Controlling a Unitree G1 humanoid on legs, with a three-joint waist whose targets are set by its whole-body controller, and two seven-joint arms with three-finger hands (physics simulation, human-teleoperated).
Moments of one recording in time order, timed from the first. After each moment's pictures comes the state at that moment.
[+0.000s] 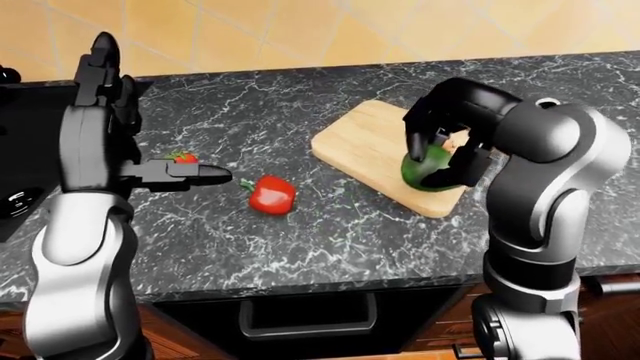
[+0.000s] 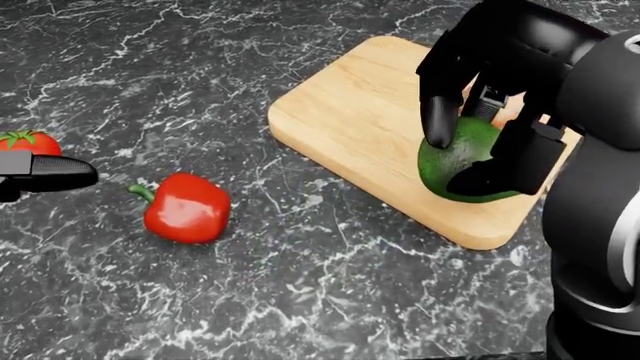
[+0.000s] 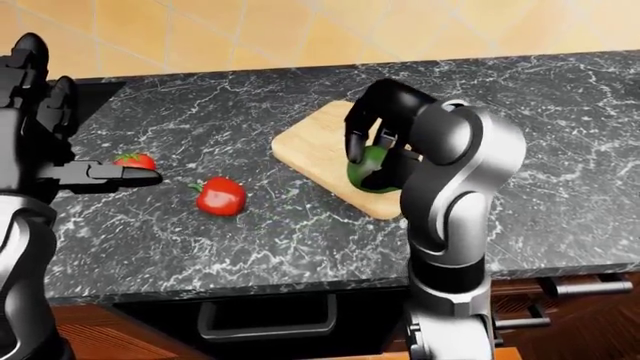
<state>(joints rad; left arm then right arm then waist) -0.45 0.36 0.32 -0.60 -0.04 0.74 -0.08 -0.86 -0.27 -0.06 -0.31 -1.17 0.56 1.32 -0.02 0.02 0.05</state>
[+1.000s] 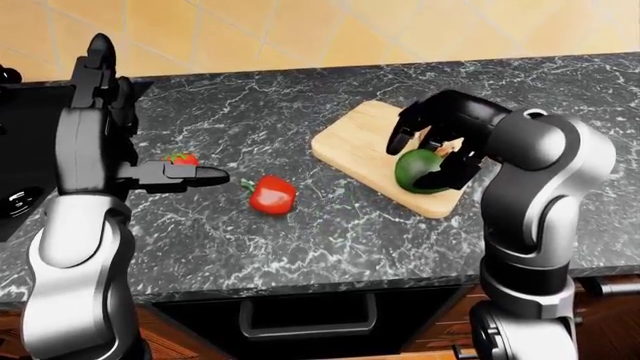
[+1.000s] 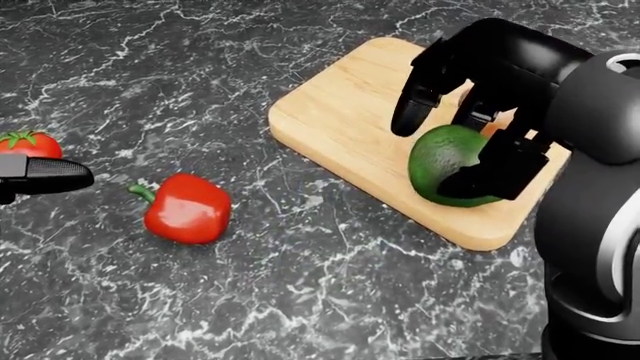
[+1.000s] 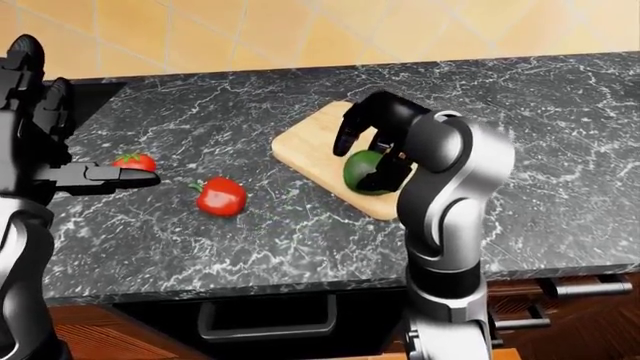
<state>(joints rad) -0.44 0.36 0.33 -0.60 -0.04 0.73 -0.08 -0.82 -0.26 -0.05 -0.31 -1.17 0.54 1.33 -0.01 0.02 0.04</state>
